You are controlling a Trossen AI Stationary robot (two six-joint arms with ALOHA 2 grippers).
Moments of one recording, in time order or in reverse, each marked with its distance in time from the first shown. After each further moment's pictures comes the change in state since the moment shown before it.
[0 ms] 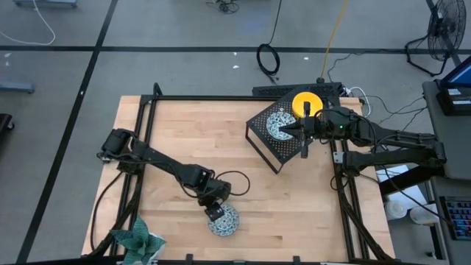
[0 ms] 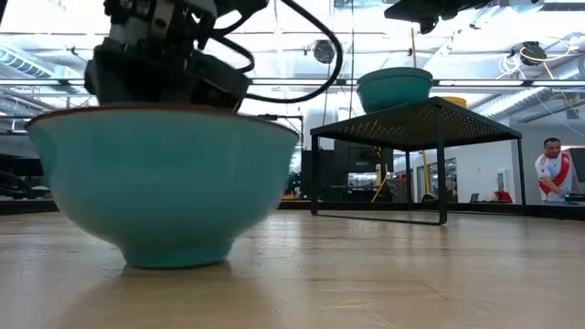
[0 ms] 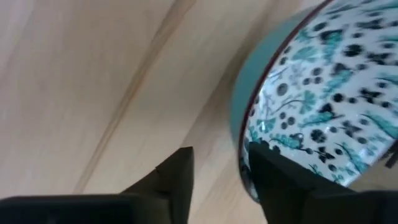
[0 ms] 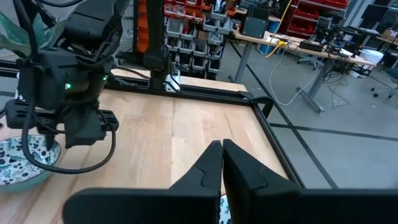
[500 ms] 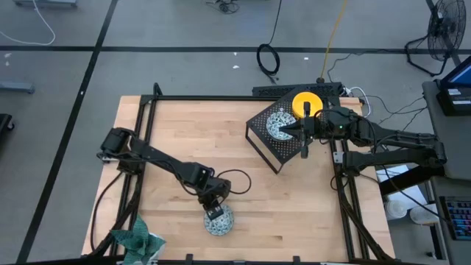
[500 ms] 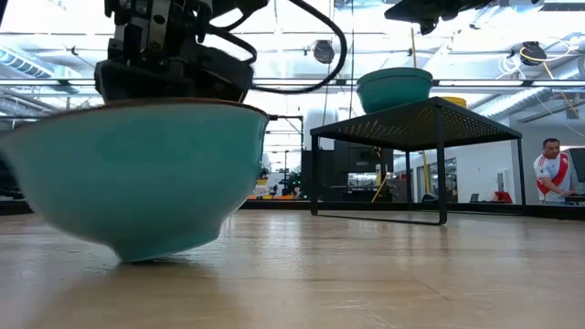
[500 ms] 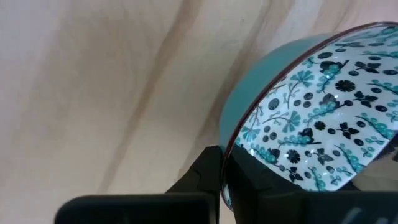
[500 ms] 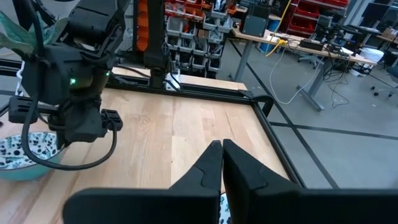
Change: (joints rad) left arm 0.022 -0.009 0.003 -0.041 -0.041 0.105; right arm 0.000 0.000 0.000 -0.006 0.001 0.000
